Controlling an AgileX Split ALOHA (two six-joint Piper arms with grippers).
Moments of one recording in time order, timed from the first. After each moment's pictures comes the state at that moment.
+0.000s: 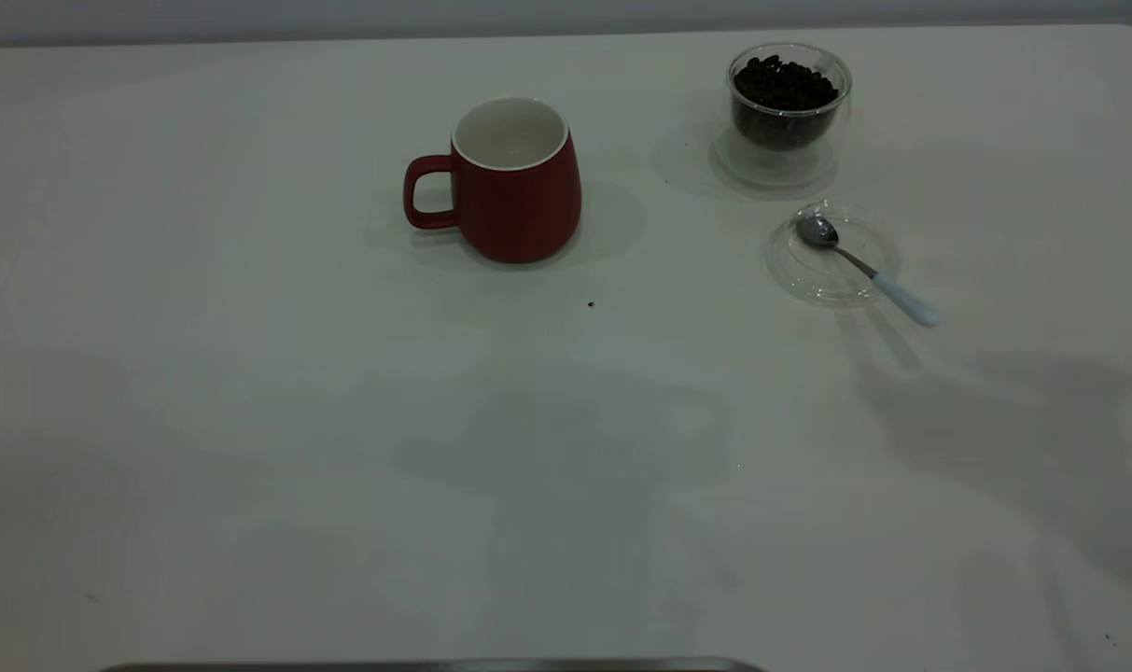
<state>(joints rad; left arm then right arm) -0.02 -0.02 -0.49 0.02 1.14 -0.04 0.07 1.34 -0.63 1.34 0.49 -0.70</state>
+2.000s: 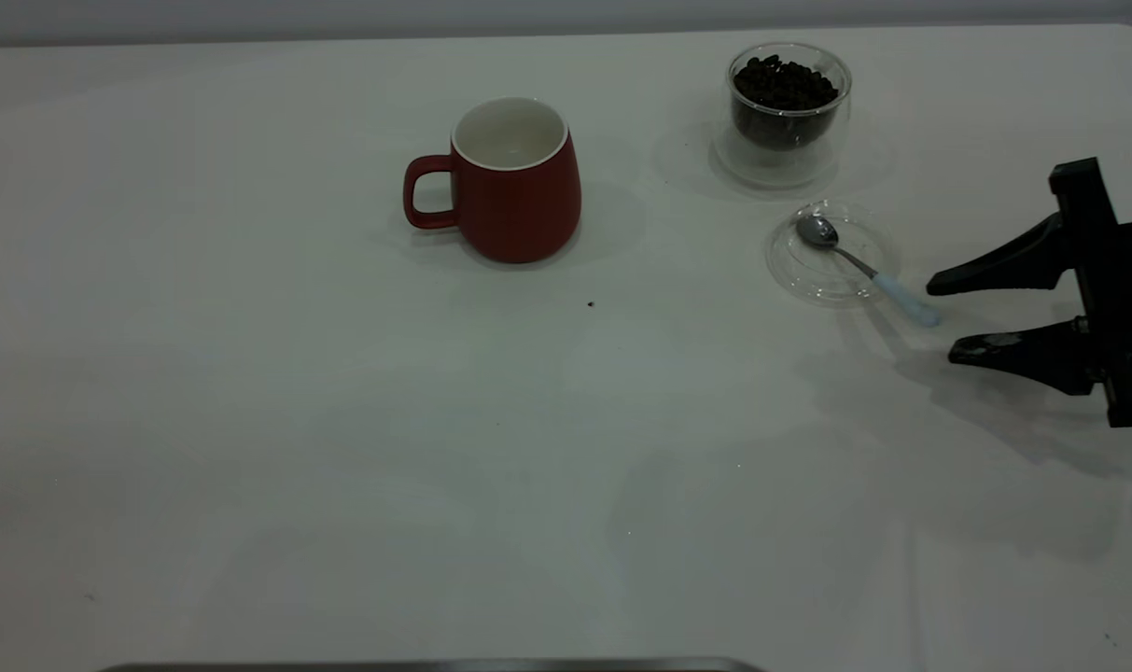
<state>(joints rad) -0.02 -0.02 -0.49 0.02 1.14 -0.04 -0.23 2.41 -0.77 1.79 0.91 -1.29</state>
